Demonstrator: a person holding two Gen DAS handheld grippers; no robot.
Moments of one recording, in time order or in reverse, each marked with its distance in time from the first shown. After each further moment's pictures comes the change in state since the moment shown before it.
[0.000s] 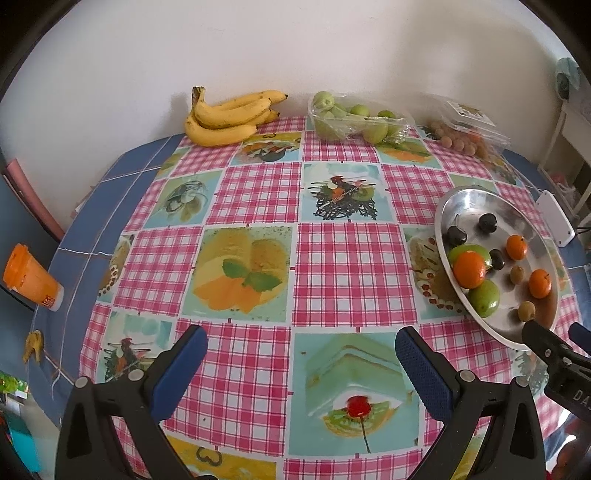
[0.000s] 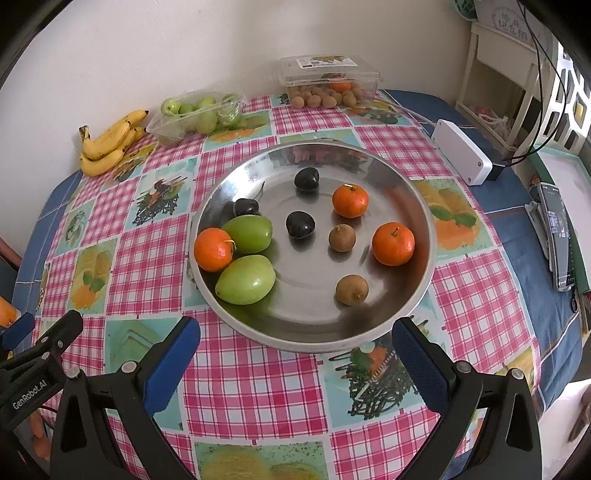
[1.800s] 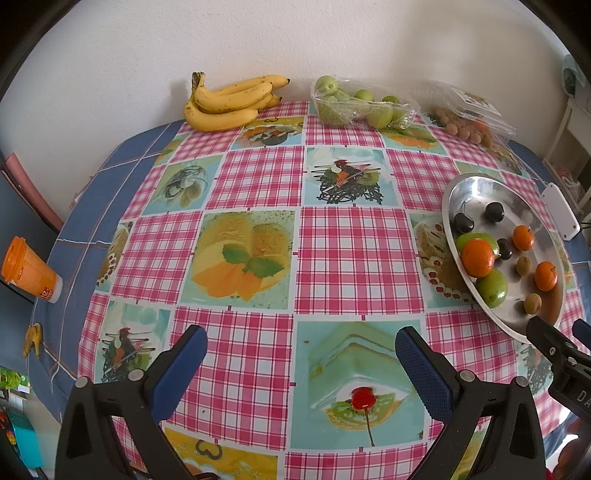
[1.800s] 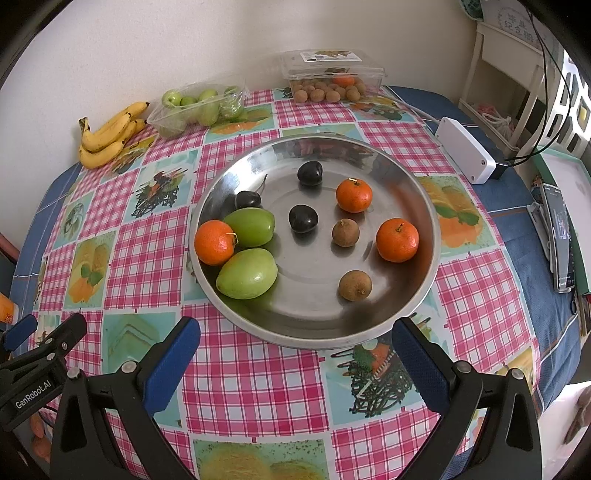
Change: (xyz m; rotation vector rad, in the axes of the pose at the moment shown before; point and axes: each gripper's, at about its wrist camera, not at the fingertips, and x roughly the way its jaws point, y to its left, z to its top) left arm 0.009 0.003 -0.002 -0.004 0.048 0.004; right arm 0.004 0.003 -0.003 -0.012 0.014 -0.006
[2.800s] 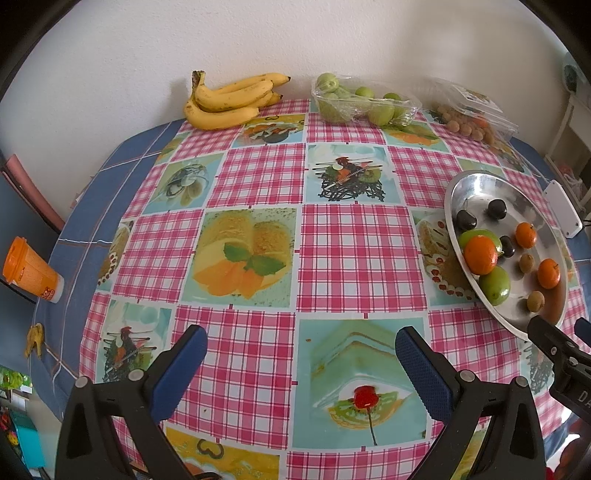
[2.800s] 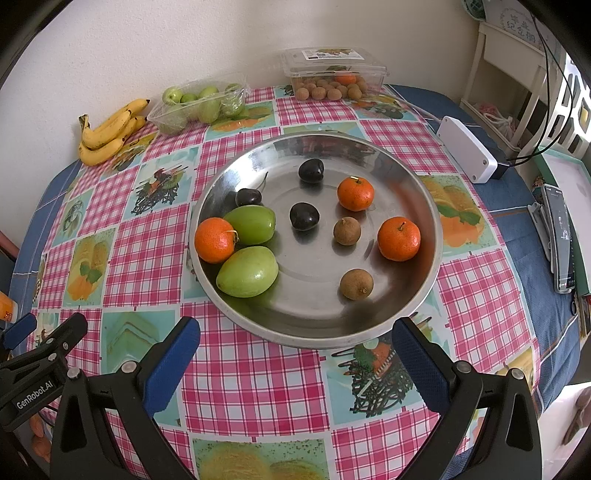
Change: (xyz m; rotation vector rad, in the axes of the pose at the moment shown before) left arm 0.003 0.001 -0.002 0.006 0.006 0.008; right arm 0.002 0.001 0.001 -0.009 0.008 0.001
